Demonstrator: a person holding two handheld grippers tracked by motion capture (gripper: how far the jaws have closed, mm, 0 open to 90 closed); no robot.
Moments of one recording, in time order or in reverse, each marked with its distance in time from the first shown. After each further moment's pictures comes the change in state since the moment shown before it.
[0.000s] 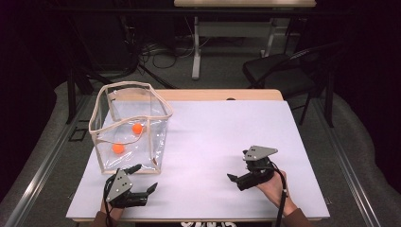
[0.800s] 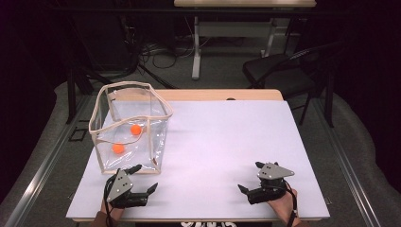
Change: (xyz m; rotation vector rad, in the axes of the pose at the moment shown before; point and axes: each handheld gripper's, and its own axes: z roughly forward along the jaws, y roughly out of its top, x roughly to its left) left arm -0.001 0.000 0.001 0.003 0.001 -0.001; right arm 0.012 -0.056 -0.020 -0.083 -0.100 0.039
